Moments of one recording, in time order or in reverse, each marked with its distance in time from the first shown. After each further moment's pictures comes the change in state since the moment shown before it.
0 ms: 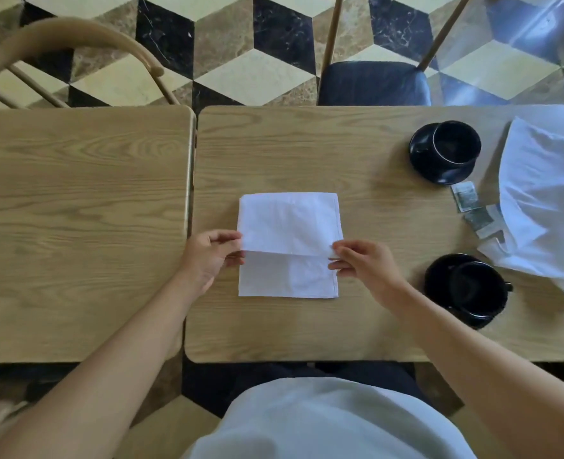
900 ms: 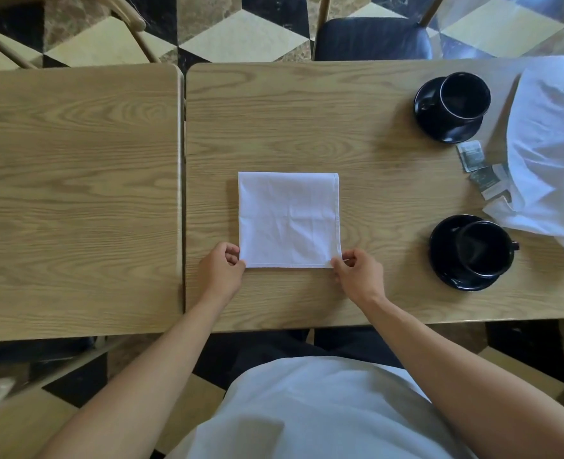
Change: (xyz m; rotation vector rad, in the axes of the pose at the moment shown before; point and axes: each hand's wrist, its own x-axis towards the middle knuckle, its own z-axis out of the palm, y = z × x) left_hand -0.027 -0.098 0.000 0.692 0.204 0.119; right_hand -0.037 0.084 0.032 -0.417 0.314 0.084
